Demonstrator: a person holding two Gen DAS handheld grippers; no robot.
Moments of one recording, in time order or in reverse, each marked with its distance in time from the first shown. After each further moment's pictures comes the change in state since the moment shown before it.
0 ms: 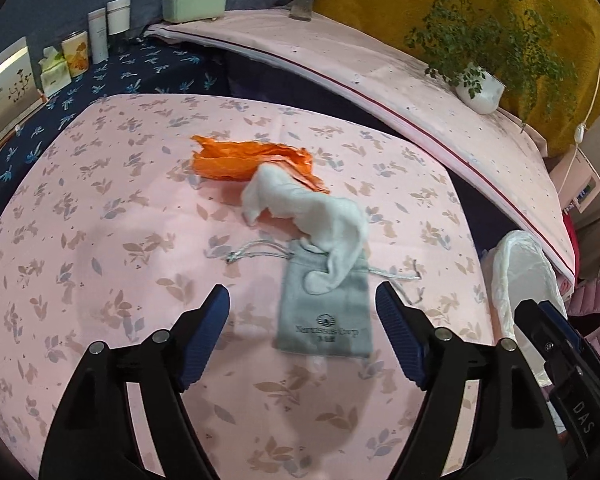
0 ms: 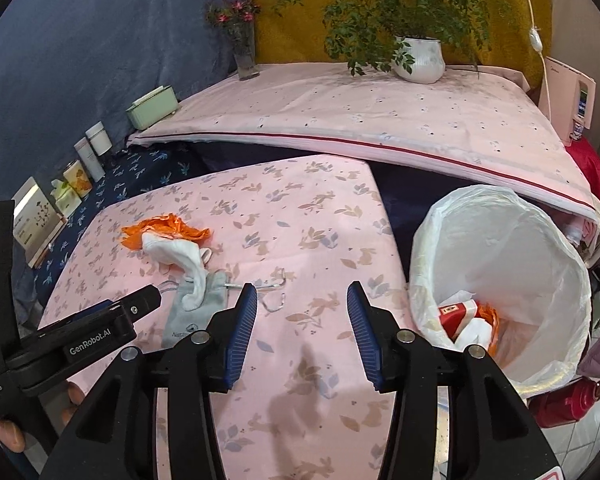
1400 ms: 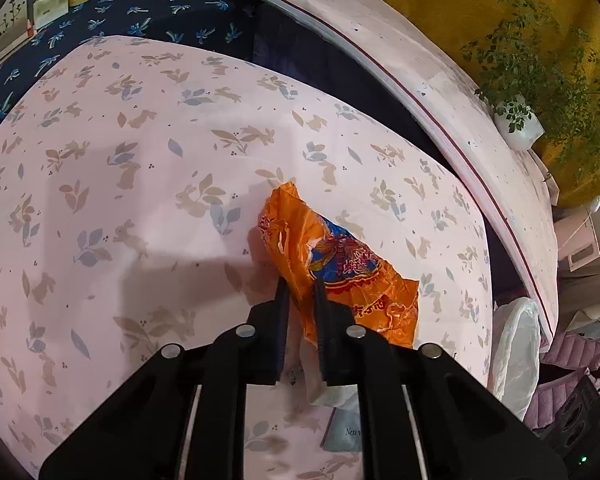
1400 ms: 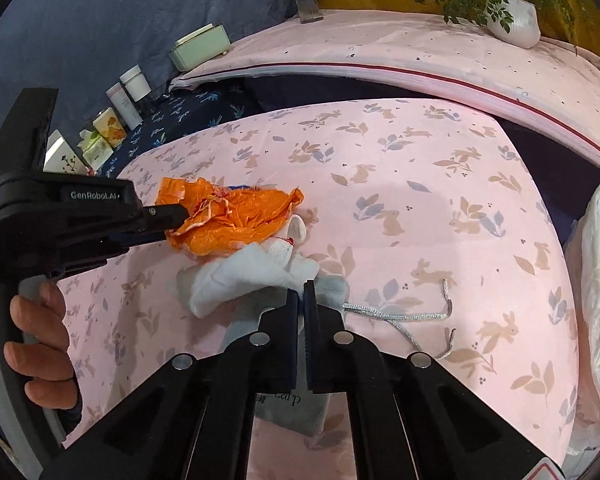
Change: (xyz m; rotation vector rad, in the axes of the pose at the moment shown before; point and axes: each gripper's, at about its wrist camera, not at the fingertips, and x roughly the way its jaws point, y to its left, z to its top) left arm 0.070 0.065 0.069 -0.185 0.156 -0.101; right arm 0.102 0.065 -0.002 -0.054 0.145 0.166
